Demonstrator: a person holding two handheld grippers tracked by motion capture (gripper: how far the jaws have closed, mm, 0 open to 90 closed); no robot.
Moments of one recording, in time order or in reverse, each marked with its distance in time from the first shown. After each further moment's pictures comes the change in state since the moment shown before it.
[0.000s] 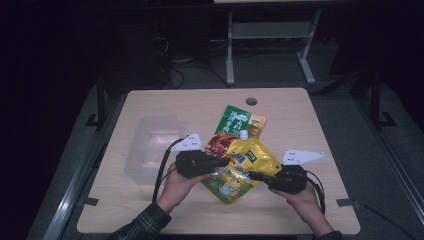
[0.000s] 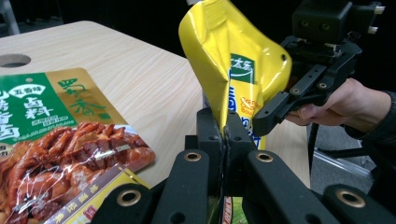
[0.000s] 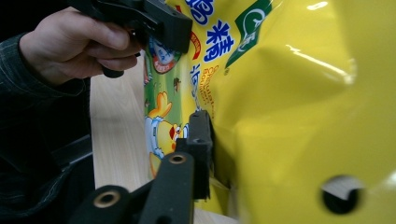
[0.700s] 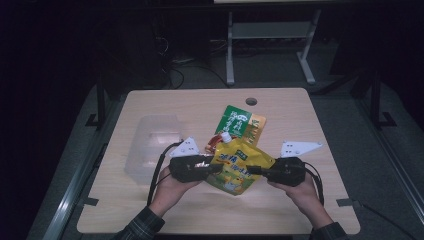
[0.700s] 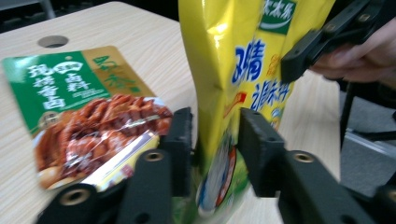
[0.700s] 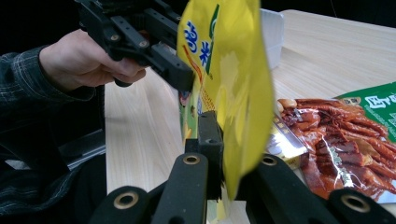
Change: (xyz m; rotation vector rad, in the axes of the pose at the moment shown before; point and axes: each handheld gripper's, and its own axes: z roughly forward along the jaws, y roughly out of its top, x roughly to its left) left arm -0.006 -0.008 -0.015 0.087 0.132 0.058; right arm -0.002 0.025 0.001 0.017 0.063 -0.032
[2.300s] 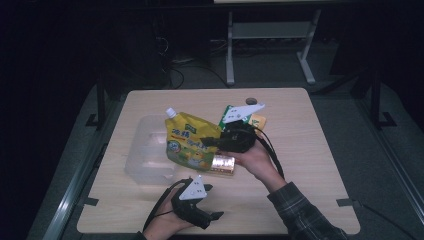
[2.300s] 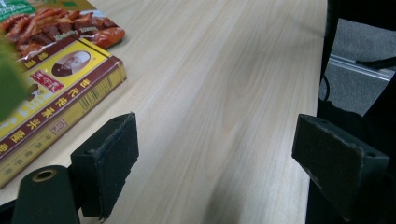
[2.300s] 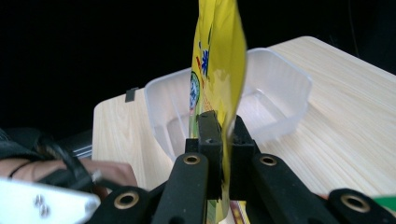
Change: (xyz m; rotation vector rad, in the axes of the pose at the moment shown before) left arm -0.049 -0.070 0.012 0.190 -0.038 0.120; right arm 0.016 0.113 0.097 0.084 0.008 -0.101
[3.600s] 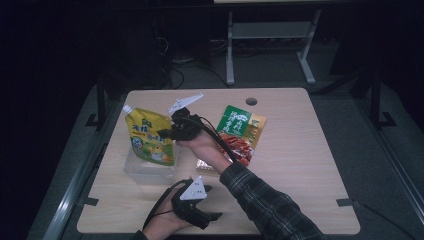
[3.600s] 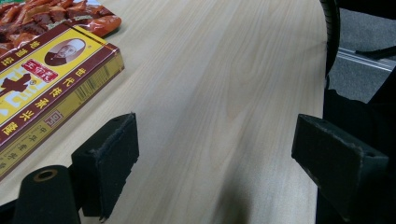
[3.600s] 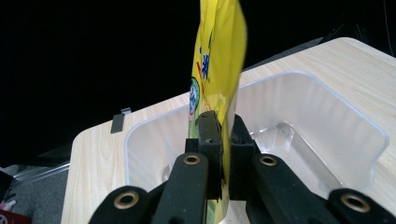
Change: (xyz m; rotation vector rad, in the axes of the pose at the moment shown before) left arm 0.003 -0.005 0.004 0.018 -0.011 0.013; right arm -0.002 0.047 0.124 0.052 0.024 0.038
